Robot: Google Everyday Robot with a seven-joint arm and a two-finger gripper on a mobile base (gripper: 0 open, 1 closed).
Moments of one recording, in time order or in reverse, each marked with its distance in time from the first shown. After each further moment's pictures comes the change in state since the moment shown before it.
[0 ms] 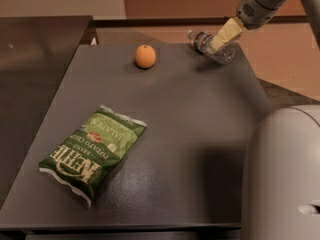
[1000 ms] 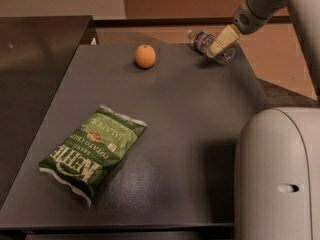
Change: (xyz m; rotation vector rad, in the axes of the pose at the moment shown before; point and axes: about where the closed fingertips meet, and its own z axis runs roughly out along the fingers) arm -0.018 -0.029 0.041 0.015 -0.077 -0.103
